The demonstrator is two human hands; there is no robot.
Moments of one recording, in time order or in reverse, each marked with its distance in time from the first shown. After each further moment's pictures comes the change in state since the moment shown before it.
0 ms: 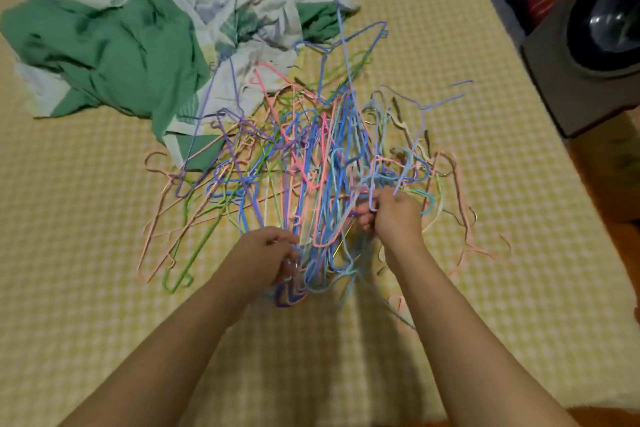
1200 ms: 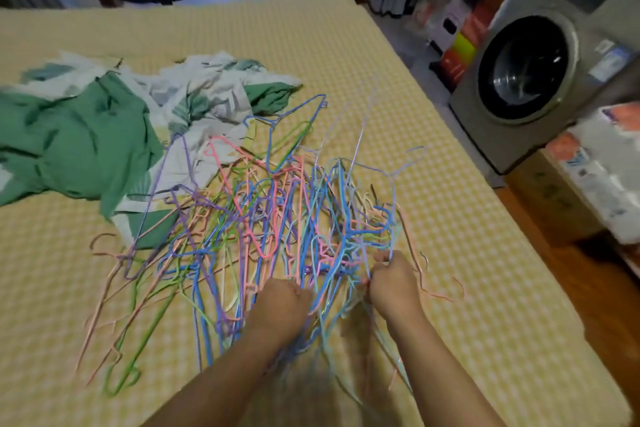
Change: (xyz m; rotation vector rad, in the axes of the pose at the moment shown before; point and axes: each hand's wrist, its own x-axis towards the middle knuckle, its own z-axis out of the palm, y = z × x) left_hand 0.065 -0.003 0.092 0.864 0.061 0.317; right_hand 0.001 -0.005 -0.072 -0.296 0.232 0.022
